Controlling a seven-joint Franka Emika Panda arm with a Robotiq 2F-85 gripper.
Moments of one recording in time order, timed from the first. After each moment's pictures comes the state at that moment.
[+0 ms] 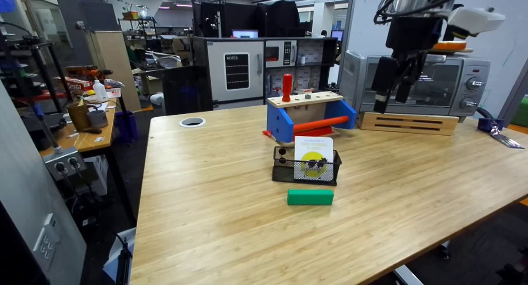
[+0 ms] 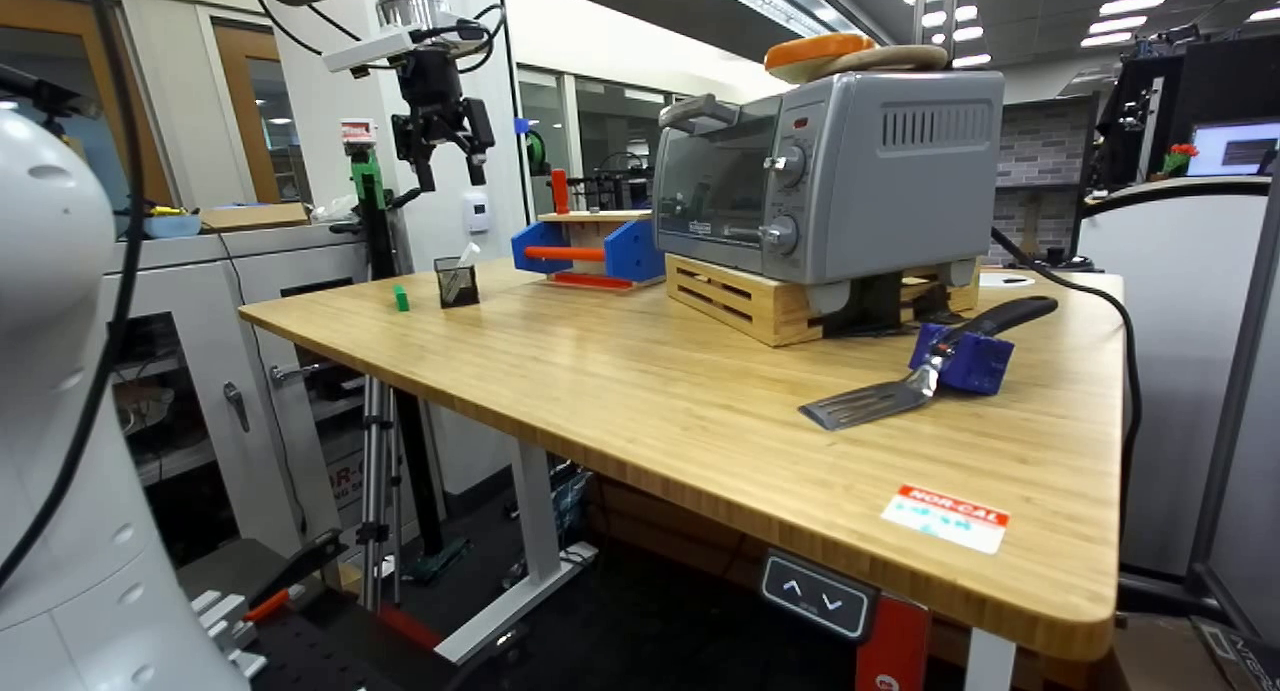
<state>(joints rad) 0.14 -0.18 0.24 -2.10 -0.02 1.96 0.23</state>
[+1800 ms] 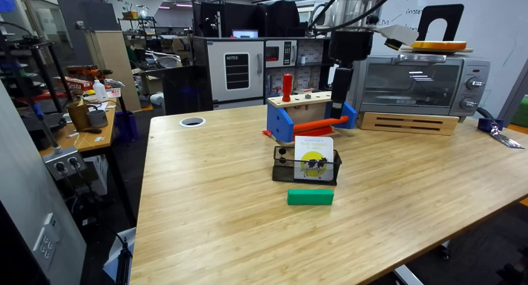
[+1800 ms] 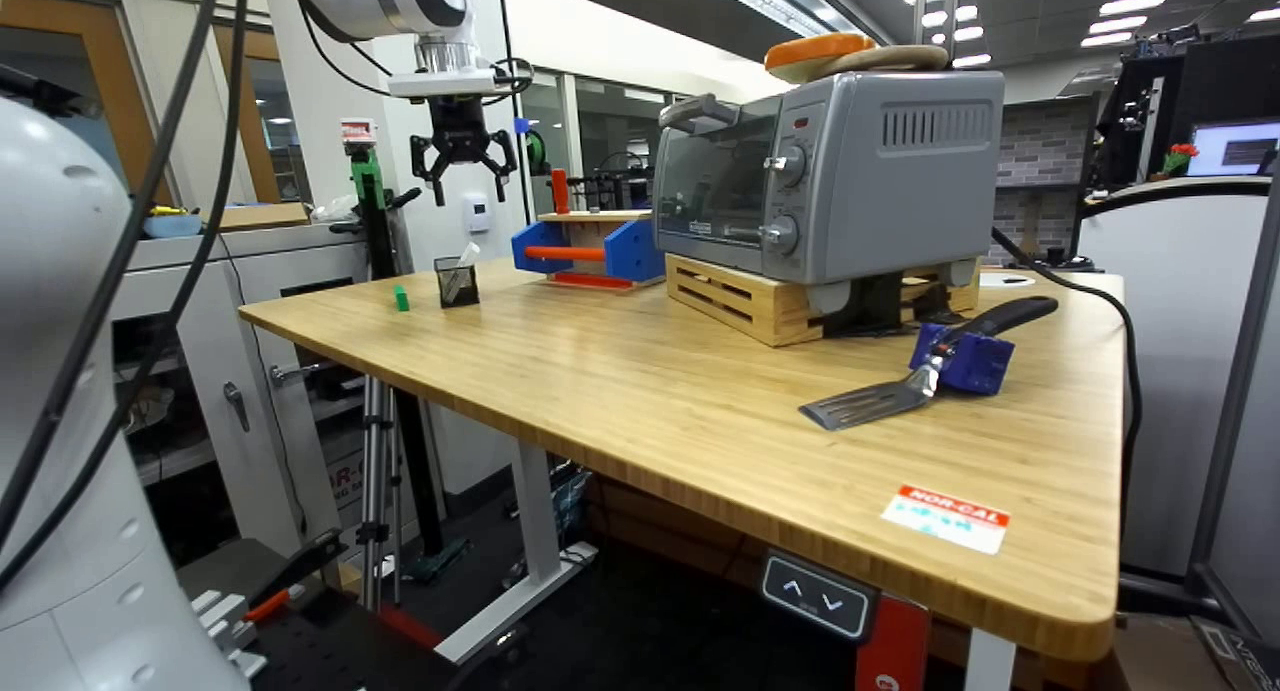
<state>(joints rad) 0.22 0.15 0.21 -1.78 -0.04 1.95 -0.22</state>
